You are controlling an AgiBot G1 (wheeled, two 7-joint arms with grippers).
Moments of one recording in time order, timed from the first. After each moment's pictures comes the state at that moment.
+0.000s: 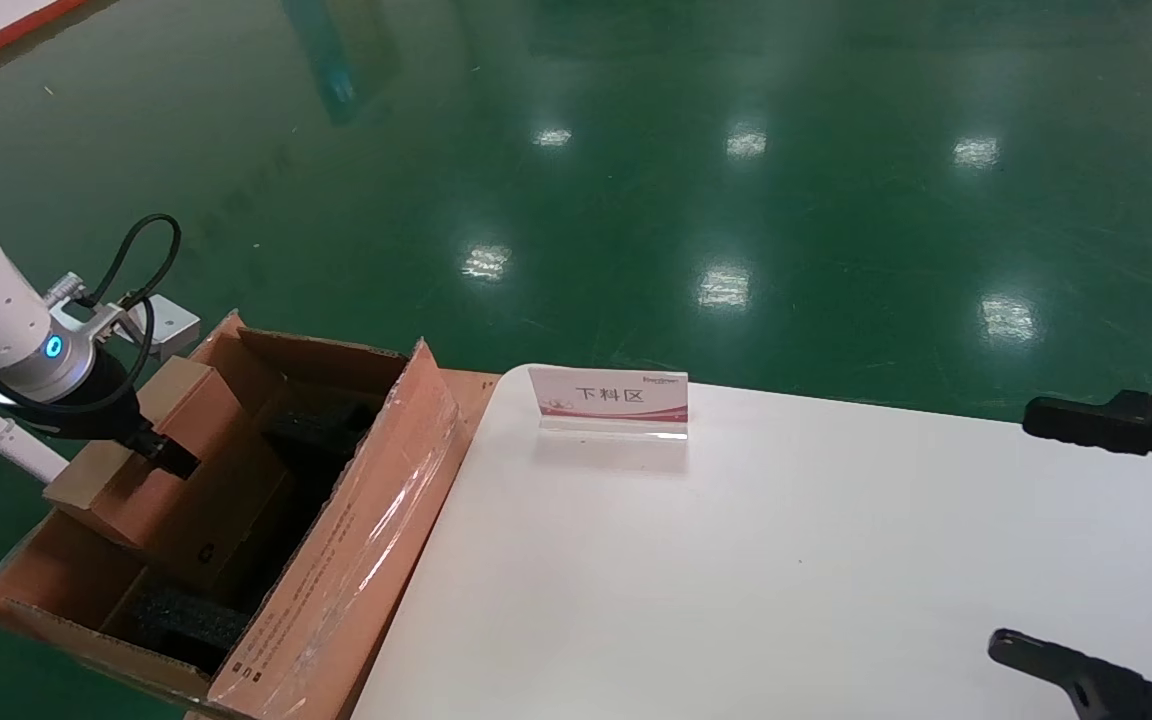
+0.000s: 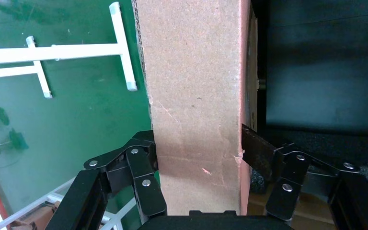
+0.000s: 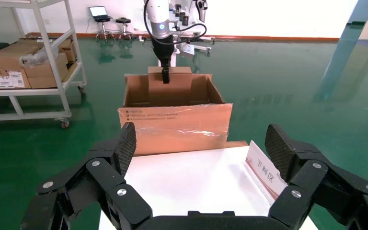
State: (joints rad) left arm -2.33 0.69 2.49 -1.00 1.53 0.97 -1.57; right arm 1.08 -0.60 -0.30 1.28 -0.72 -1.49 0.18
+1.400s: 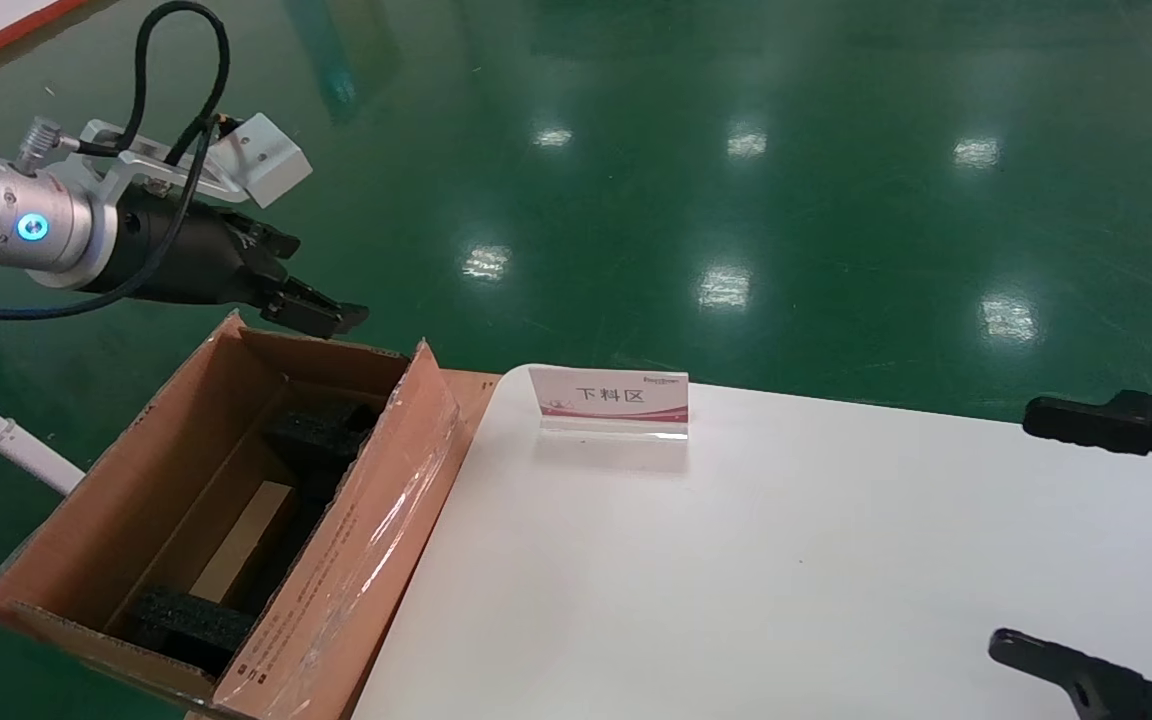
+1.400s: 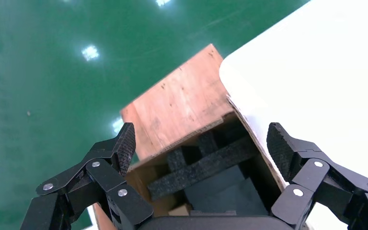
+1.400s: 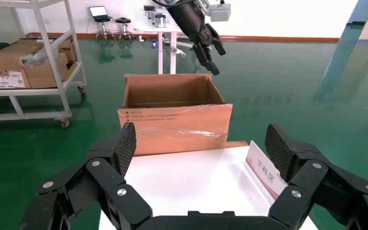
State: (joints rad) left arm -2.59 0.49 2.29 -1.36 1.41 0.78 -1.25; right arm 1.08 -0.60 -0.30 1.28 -0.72 -1.49 0.18
